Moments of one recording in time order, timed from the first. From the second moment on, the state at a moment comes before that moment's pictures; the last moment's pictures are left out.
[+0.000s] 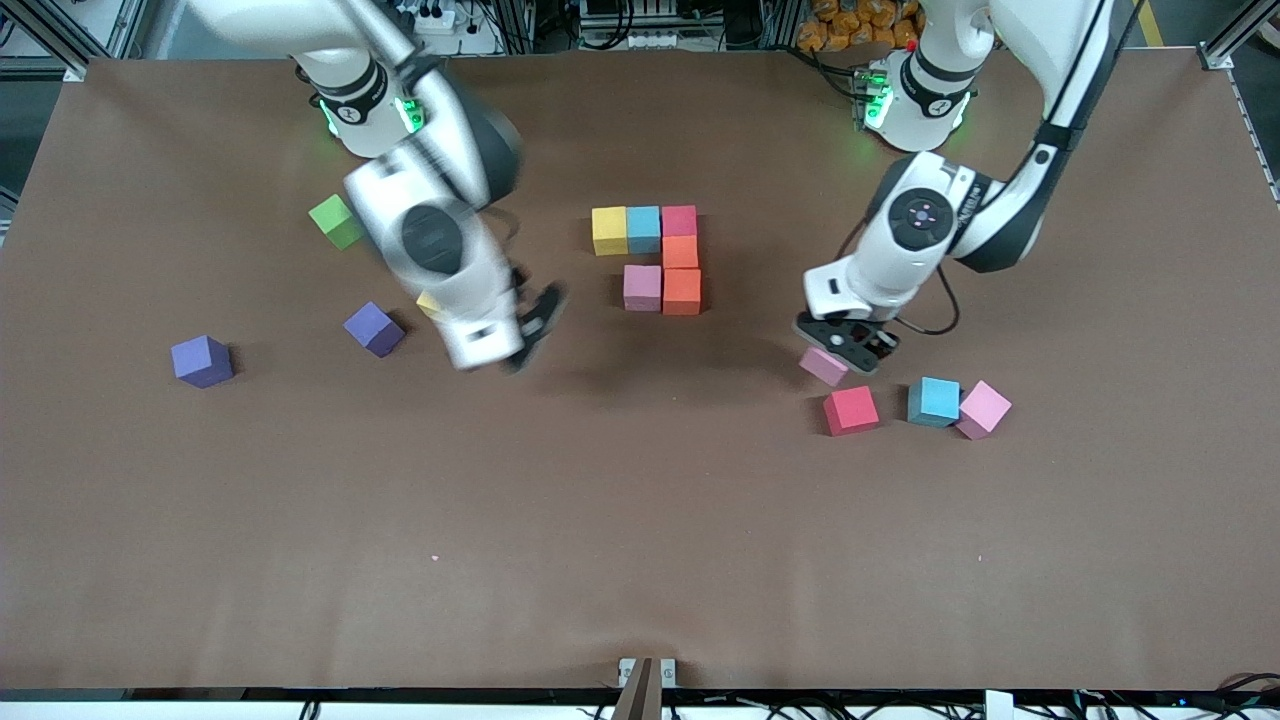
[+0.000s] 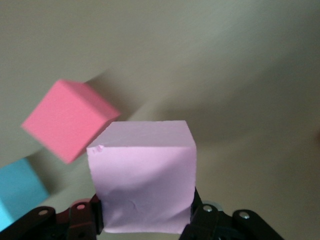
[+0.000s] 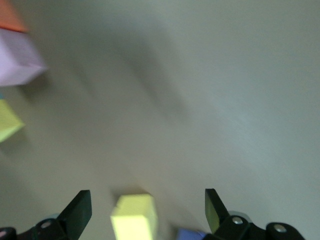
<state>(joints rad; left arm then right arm) -0.14 0.25 -0.35 -2.21 0.12 2.47 0.06 0.10 0.38 0.38 -1.75 -0.11 1.93 -0.46</state>
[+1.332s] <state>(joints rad) -0.57 0.45 -0.37 -1.81 0.07 2.31 -0.09 -0.18 0.19 0.38 -2.40 -0.10 2.41 -0.47</state>
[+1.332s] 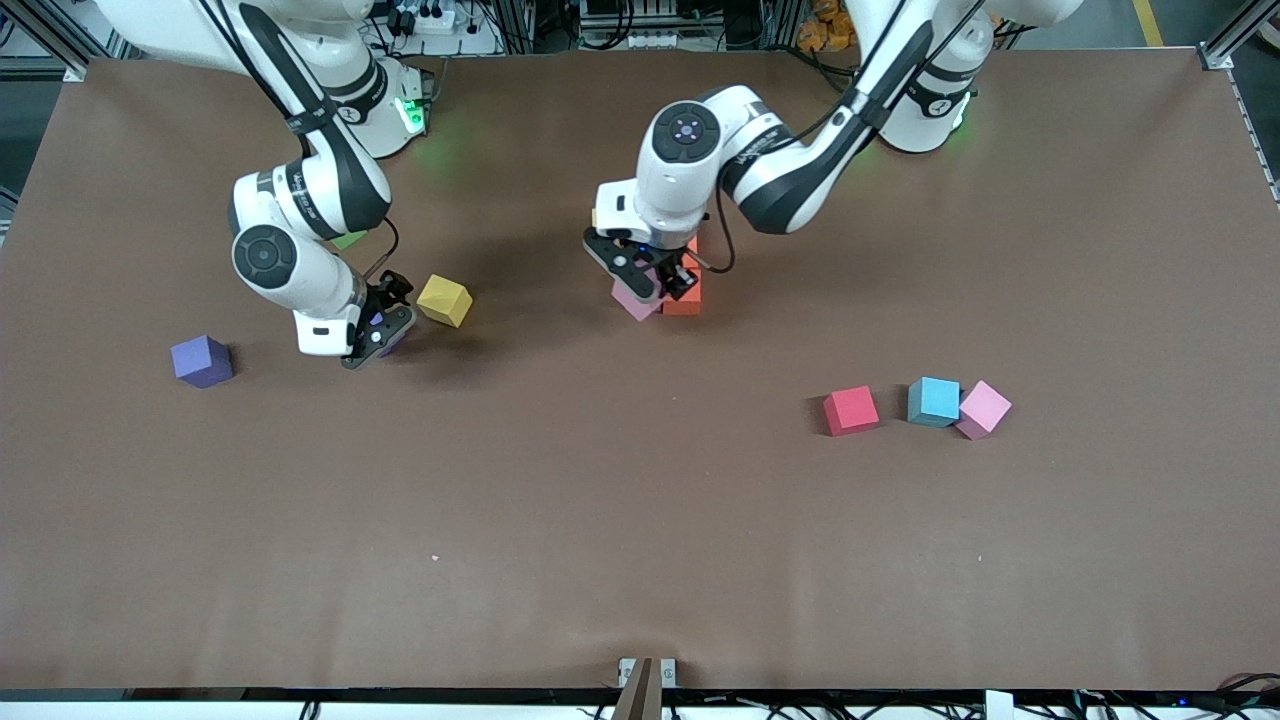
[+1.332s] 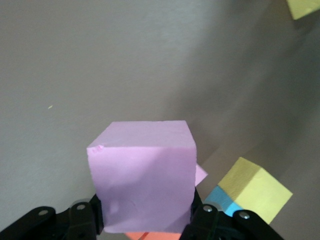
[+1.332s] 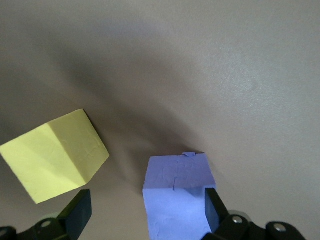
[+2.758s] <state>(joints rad) -0.71 0.70 -0.35 -1.58 0.26 2.31 0.27 -0.25 0.19 0.38 -2.45 -0.10 2.51 -0.61</state>
